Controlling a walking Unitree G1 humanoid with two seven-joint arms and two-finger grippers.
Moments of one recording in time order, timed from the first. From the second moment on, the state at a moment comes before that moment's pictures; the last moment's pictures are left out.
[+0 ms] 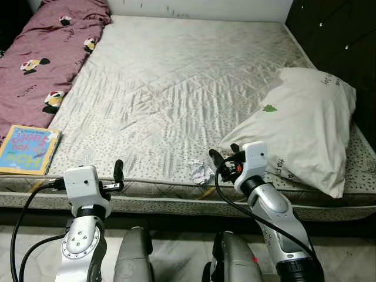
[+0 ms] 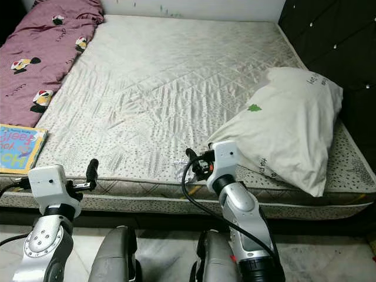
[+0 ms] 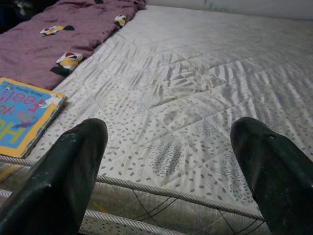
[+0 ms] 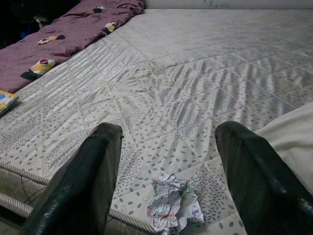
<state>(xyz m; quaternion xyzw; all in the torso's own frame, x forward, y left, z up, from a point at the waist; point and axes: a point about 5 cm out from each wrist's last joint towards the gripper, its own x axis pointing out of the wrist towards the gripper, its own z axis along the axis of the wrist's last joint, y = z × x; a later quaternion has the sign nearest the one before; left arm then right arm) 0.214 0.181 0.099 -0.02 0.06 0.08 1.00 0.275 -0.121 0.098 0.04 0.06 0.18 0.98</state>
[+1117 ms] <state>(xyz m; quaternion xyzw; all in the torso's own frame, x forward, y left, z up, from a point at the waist) 0.217 0.191 0.105 -0.03 0.04 0.11 0.99 0.275 -0.104 0.102 -0.01 0.04 0.24 0.97</state>
